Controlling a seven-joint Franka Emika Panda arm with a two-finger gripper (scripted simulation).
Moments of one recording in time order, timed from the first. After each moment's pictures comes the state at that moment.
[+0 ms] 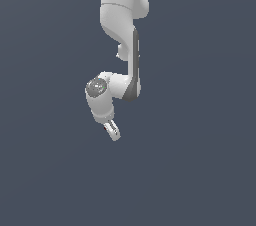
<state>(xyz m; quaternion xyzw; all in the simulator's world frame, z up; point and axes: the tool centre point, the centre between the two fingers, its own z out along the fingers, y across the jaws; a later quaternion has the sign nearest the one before) 0.014 -0.101 0.017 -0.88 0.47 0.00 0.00</state>
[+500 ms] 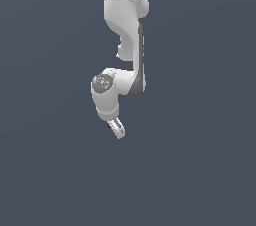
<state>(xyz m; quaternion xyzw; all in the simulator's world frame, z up) 0.010 -0.080 0.032 -0.88 0.47 0.00 0.00</state>
